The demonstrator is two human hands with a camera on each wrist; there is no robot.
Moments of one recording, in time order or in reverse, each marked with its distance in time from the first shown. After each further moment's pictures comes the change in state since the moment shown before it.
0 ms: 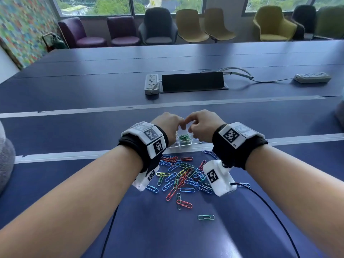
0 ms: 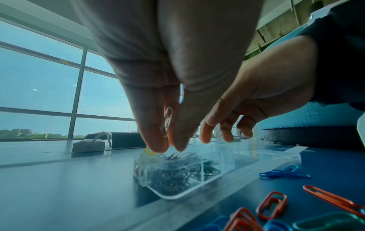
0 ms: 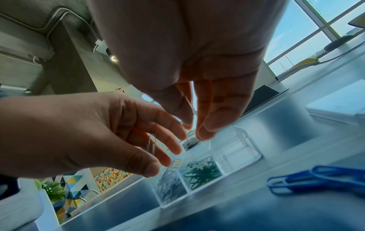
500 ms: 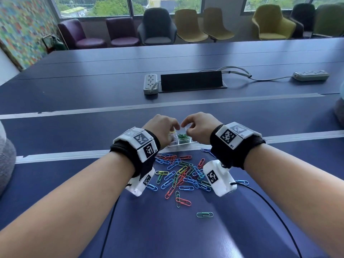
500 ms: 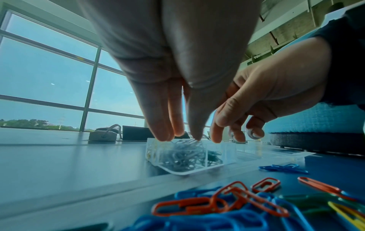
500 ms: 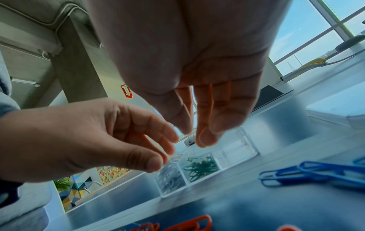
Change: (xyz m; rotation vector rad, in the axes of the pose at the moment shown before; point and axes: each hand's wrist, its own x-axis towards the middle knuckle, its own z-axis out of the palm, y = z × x) left_hand -0.008 -0.015 0.011 -0.084 0.081 0.022; right_hand -0.004 0.002 0.004 -0.068 -0.056 -0.024
